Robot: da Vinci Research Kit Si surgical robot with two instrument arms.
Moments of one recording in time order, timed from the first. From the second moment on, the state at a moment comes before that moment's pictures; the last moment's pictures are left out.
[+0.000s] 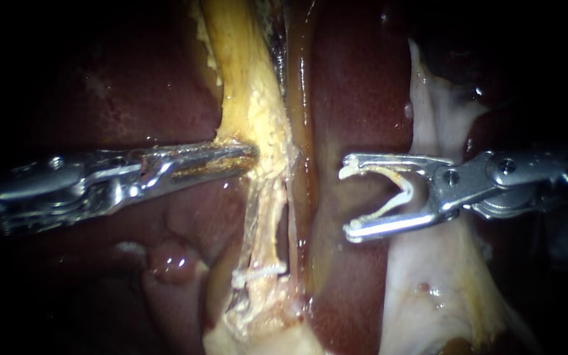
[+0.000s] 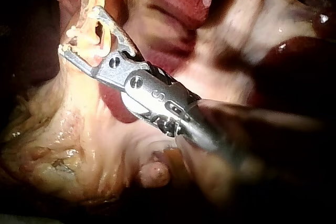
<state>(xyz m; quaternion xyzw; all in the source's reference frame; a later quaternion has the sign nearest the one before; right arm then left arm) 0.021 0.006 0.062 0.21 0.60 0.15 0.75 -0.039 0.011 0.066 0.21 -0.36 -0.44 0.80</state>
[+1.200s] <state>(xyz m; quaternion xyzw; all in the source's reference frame) 0.034 -0.003 0.078 0.33 0.56 0.15 0.75 -0.035 0.014 0.056 0.20 -0.37 -0.40 0.81</state>
